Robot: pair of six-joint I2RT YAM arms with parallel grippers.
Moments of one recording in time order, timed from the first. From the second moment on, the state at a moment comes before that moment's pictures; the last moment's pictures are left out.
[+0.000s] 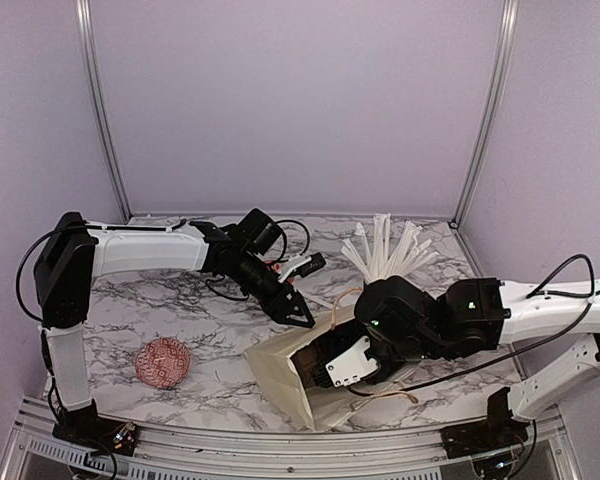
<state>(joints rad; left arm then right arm) -0.84 1.95 1.47 -0.50 0.67 0.07 1.30 1.28 1.01 -0.67 0.36 -1.00</state>
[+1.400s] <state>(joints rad) -0.73 1.89 1.45 -0.55 0.61 0.11 1.23 1.52 1.29 -0.91 0.11 -0.93</state>
